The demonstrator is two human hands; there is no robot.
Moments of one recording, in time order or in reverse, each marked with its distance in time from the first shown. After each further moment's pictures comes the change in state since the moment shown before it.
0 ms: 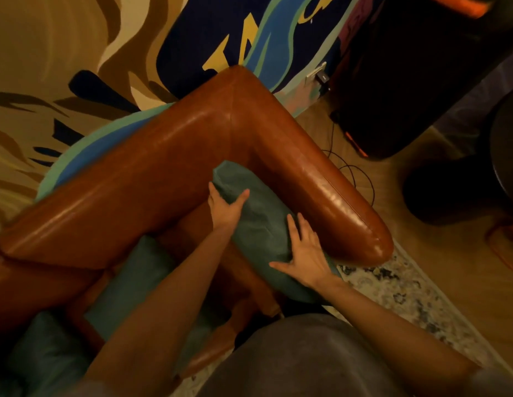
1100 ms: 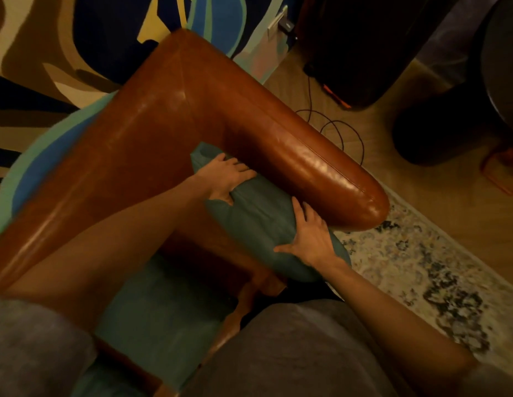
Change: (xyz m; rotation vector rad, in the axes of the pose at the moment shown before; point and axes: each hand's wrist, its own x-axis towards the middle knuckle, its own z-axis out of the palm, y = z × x) left_hand 0.057 0.058 0.031 1.762 -0.777 1.202; right_hand 0.003 0.029 0.023 0.095 0.004 0.294
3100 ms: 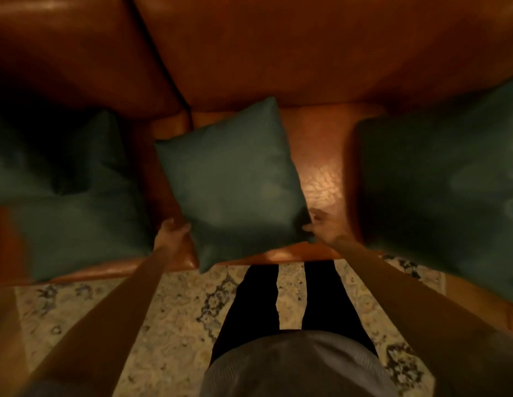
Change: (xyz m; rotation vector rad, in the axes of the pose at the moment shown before) left_hand -0.372 0.297 0.501 2.438 -0.646 1.634; right_hand -0.037 -0.162 0.306 -0.009 -0.535 0.069
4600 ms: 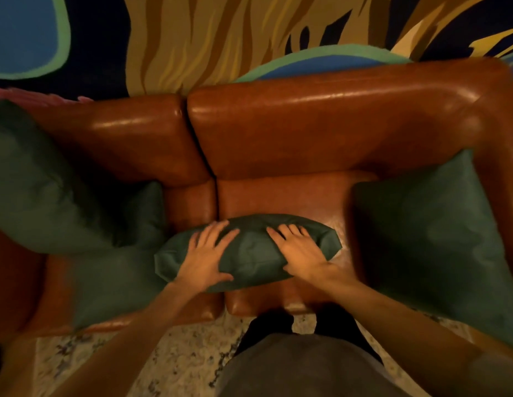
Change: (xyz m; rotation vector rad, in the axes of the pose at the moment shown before) left_hand -0.104 0.103 0.000 1.602 -0.043 1.102; right_hand -0.111 -0.146 0.011 -1.131 0.220 -0.732
